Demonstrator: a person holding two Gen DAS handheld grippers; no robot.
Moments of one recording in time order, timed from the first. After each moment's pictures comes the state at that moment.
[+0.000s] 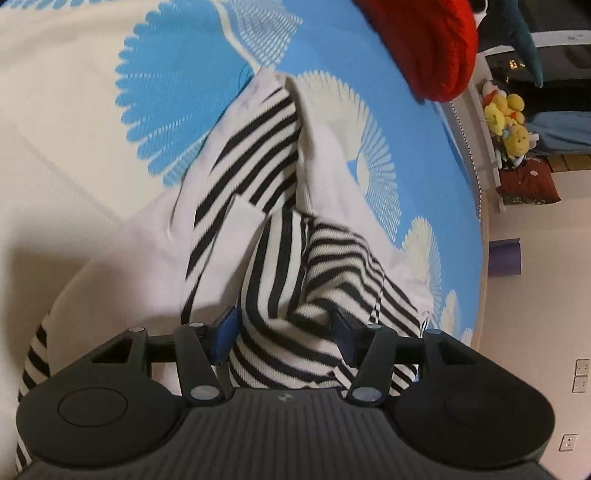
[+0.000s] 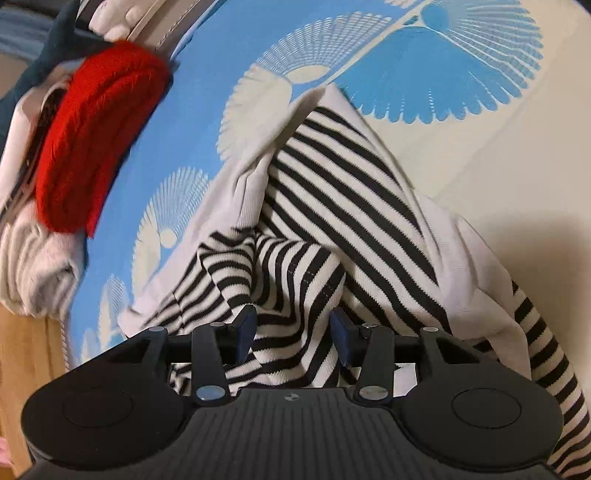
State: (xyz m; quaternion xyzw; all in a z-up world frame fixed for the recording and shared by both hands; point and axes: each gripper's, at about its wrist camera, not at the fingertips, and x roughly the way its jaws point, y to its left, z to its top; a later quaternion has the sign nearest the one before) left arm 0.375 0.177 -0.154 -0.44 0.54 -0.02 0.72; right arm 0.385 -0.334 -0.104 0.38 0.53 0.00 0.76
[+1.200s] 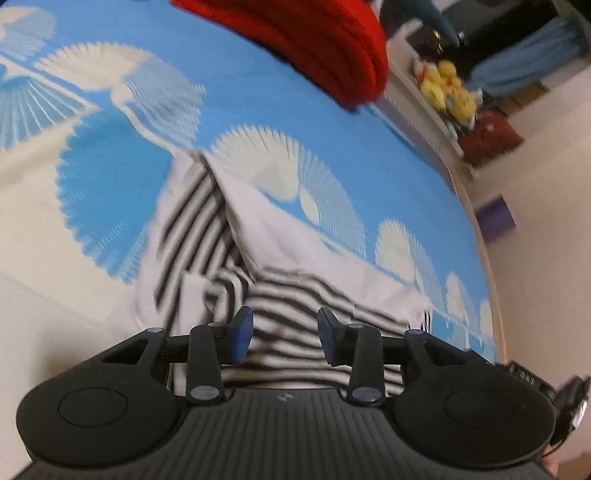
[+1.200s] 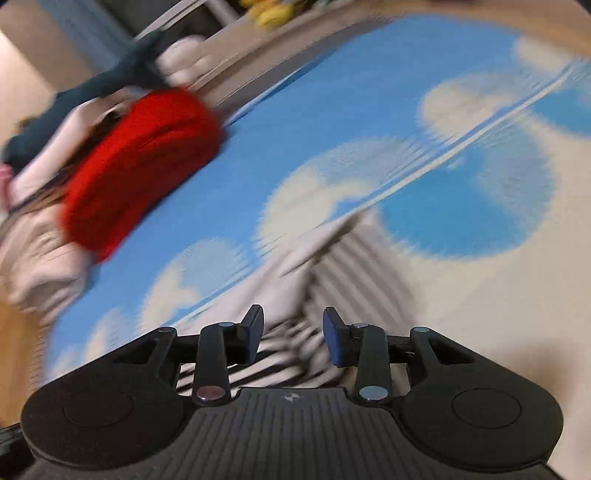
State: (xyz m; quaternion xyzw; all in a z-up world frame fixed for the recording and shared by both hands) left arm 0.387 0.145 -0.121 -0.31 0.47 -0.07 0.82; right arm 0.385 -0.336 -0.061 0.31 0.42 0.03 0.85
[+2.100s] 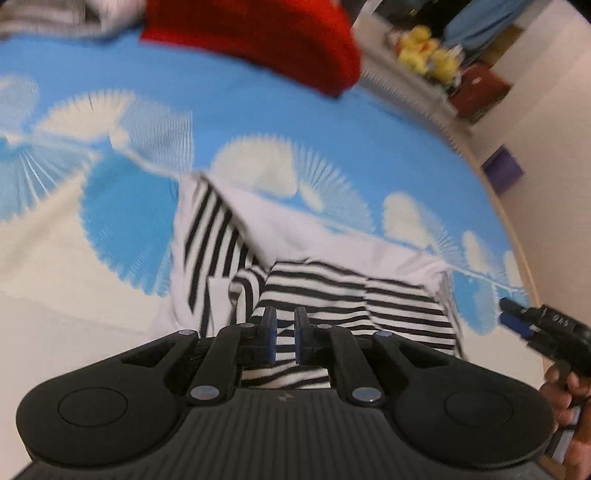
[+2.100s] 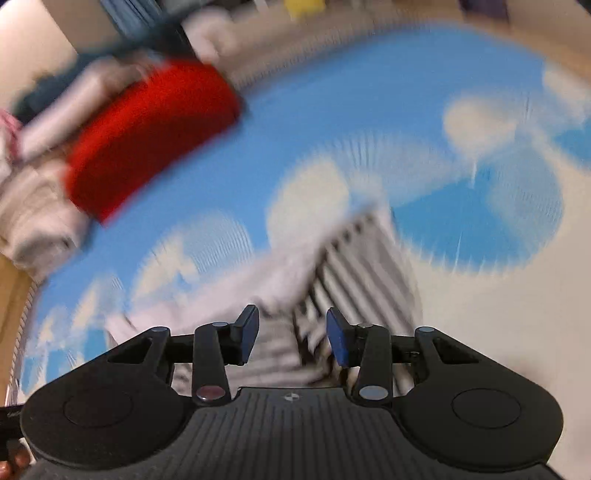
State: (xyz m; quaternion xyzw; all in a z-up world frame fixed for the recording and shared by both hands) left arm 0.342 0.132 -0.075 -0.19 0.46 -0.08 0.86; right arm 0.375 -0.349 -0.041 0.22 0.40 0.03 0.89
